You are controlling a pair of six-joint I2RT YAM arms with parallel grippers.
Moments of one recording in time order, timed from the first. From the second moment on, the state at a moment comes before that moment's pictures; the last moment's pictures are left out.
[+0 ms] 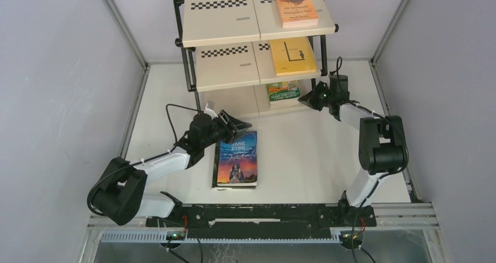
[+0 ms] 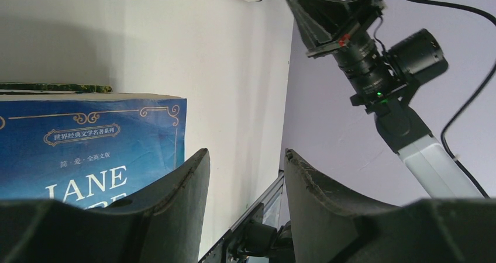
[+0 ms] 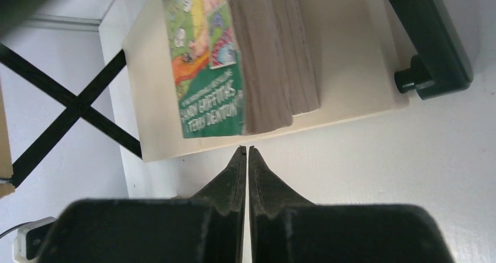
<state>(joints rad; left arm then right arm) -0.54 1.32 0.53 0.43 0.27 -1.26 0.07 1.78 1.04 0.09 -0.44 0.79</state>
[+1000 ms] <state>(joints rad) -0.56 0.64 0.37 -0.24 -0.03 -1.19 0.54 1.40 0.70 -0.02 -0.40 0.78</state>
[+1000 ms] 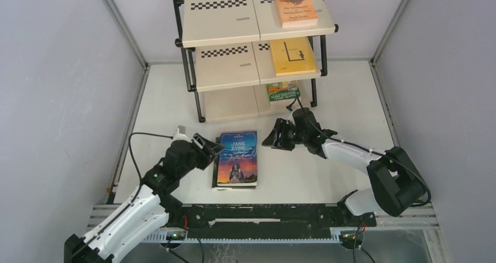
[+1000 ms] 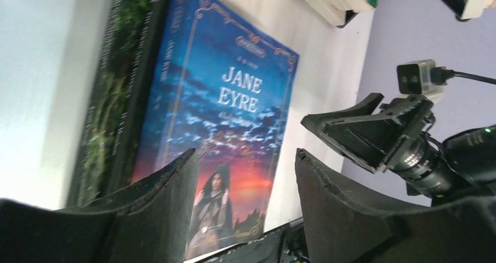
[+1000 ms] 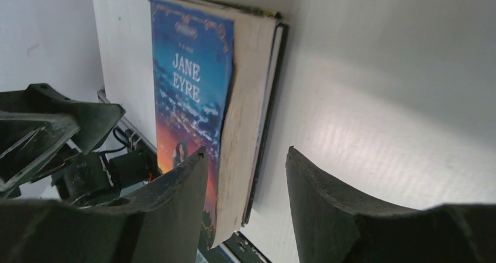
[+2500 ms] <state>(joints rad) -0.57 0.64 0.21 -0.27 0.00 -1.14 0.82 1.59 0.63 0.33 -0.32 1.07</state>
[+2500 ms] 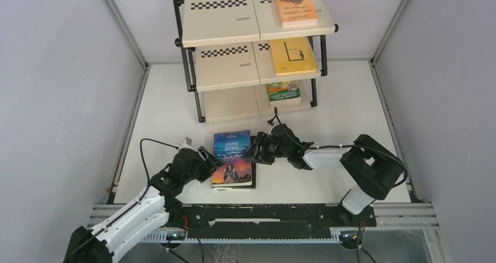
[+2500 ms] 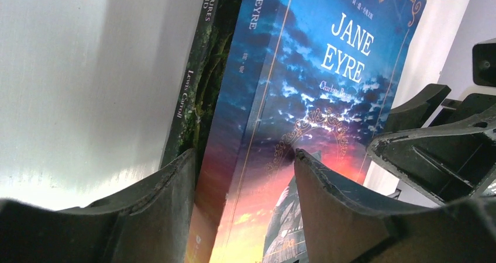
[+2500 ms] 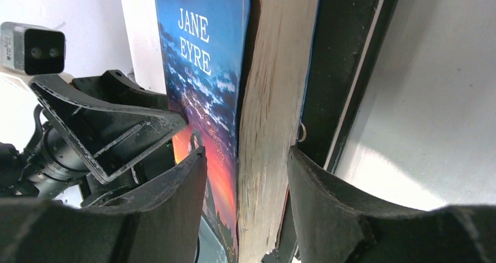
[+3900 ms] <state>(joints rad) -0.57 0.46 0.16 -0.12 0.05 -1.21 0.84 1.61 0.63 0.37 -0.32 1.13</state>
